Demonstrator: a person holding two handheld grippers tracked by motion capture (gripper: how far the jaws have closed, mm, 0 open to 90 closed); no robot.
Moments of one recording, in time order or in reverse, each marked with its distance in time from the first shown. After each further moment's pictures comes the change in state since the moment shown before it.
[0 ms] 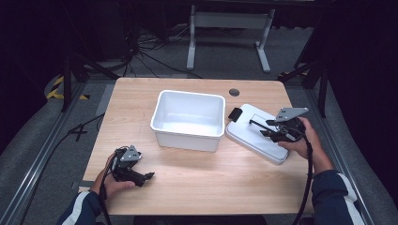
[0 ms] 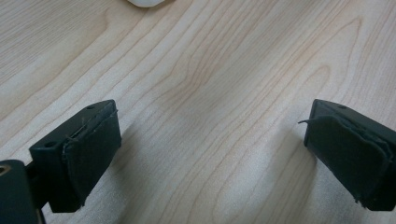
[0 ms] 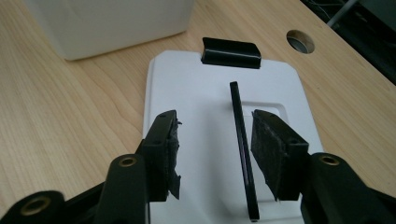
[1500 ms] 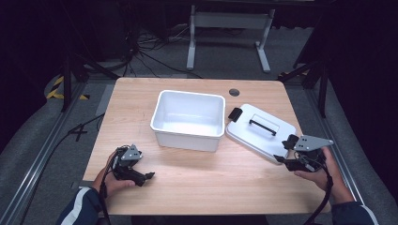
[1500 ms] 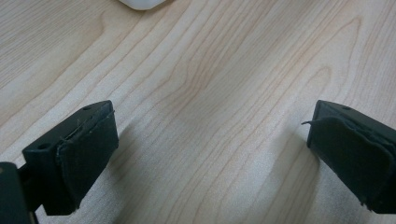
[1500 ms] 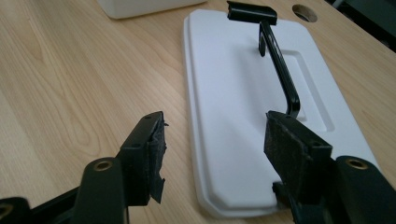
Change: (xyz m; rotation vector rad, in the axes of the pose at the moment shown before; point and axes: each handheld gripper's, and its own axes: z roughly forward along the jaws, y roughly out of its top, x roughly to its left) left arm 0.003 0.003 0.003 0.009 -0.018 0.019; right arm 0.048 -0.066 -0.049 -0.047 -0.040 0.018
